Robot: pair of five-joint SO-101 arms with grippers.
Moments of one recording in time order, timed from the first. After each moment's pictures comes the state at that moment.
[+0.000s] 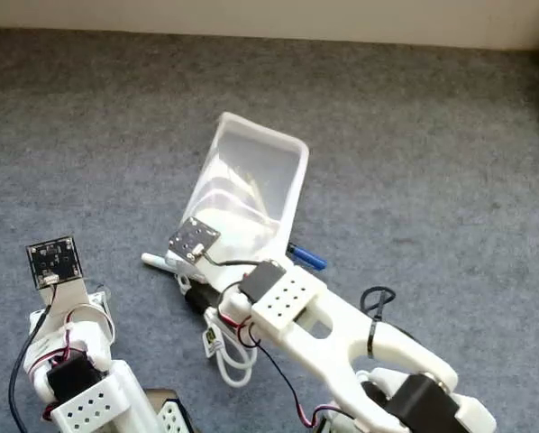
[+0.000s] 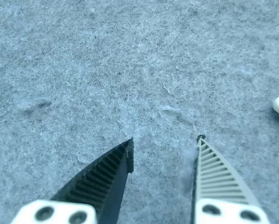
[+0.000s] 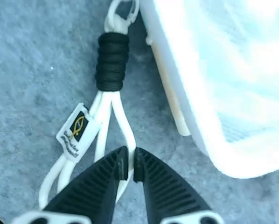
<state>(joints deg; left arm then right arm) -39.6 -103.8 96.0 66.9 -9.4 -49.8 -20.1 45.6 58.8 8.4</state>
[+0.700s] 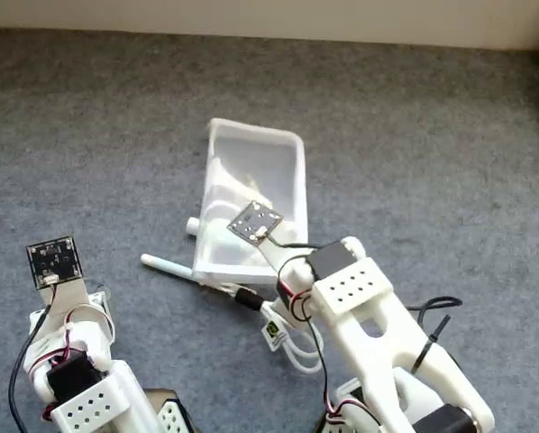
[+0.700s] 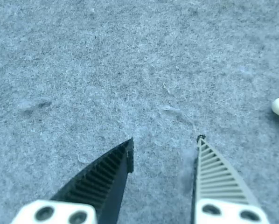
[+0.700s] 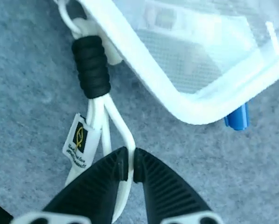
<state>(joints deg) -39.6 -103.8 96.0 66.9 -9.4 -30.0 -31.7 49.8 70.8 25.0</state>
